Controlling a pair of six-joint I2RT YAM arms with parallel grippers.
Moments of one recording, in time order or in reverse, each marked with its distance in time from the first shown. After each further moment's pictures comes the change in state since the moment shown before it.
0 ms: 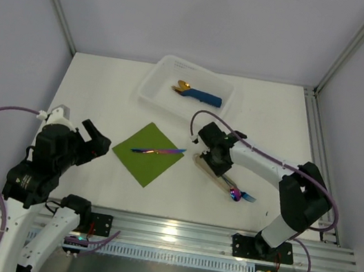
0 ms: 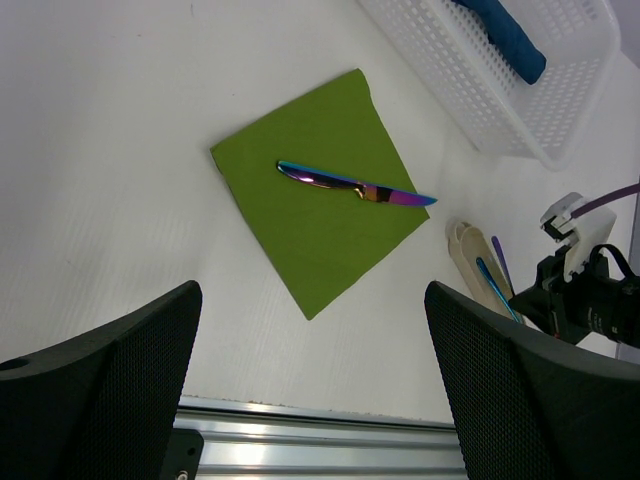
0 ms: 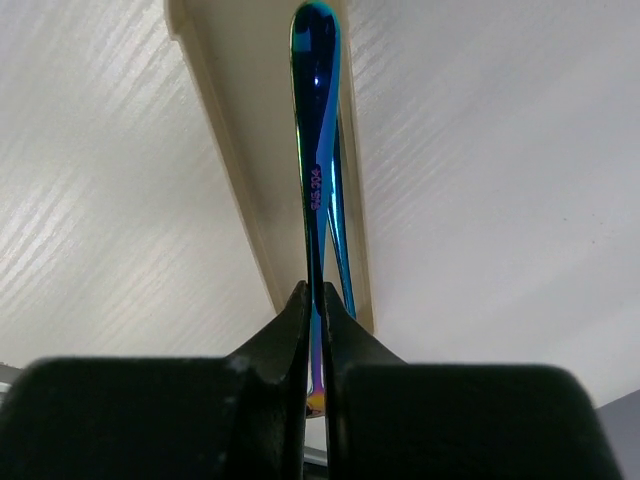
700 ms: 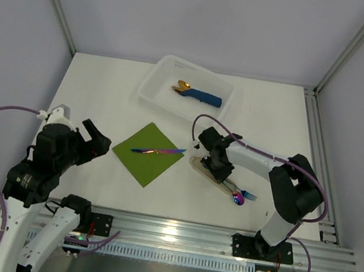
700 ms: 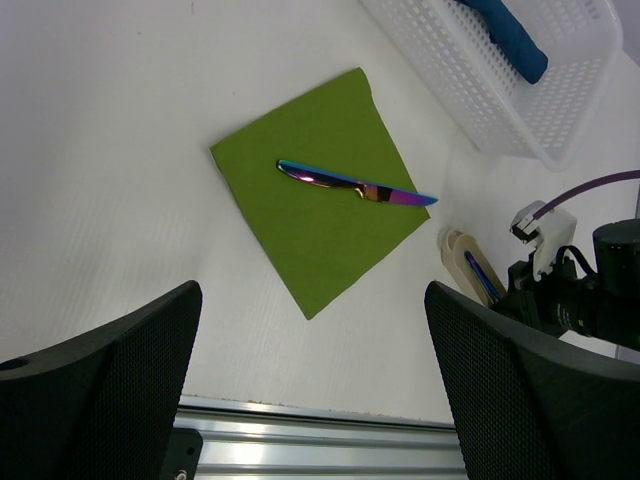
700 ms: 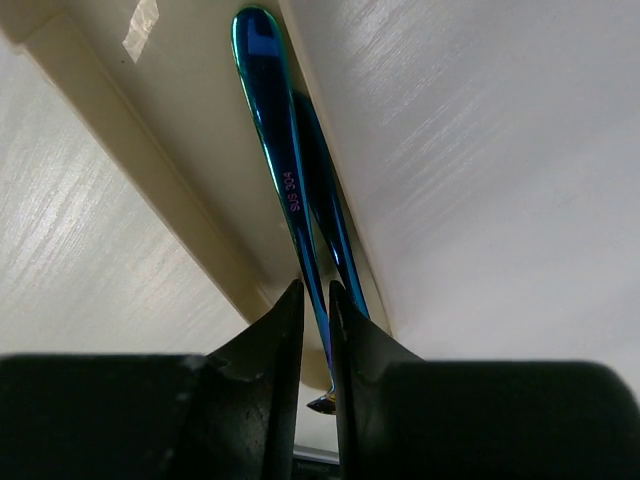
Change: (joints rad) left arm 0.000 0.007 0.000 0.000 0.000 -0.006; right arm -0.017 0.078 -0.039 0.027 -0.032 0.034
